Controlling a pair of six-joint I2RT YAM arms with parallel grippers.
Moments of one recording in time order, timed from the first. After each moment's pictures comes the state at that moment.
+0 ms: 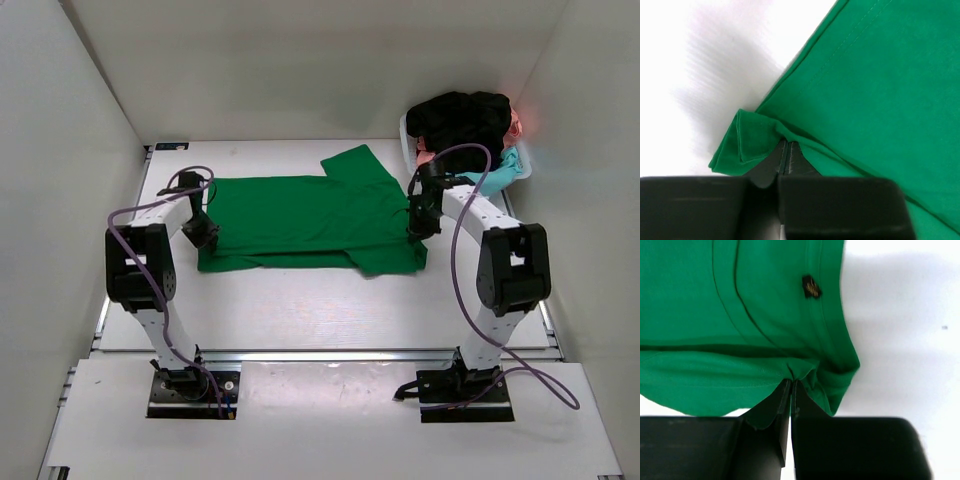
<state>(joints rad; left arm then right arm) 0.04 1.84 1.23 -0.70 -0.11 -0.68 0.15 1.79 1.31 -0.73 -0.06 0.24</state>
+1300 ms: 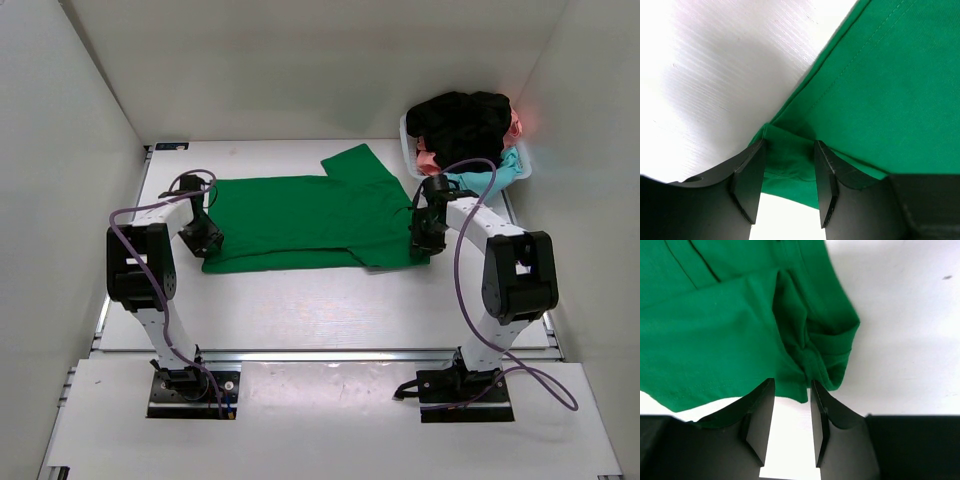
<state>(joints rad) 0.03 1.85 1.22 -0.68 -0.12 -0.64 0.14 1.73 1.19 -0.71 -0.04 0.28</state>
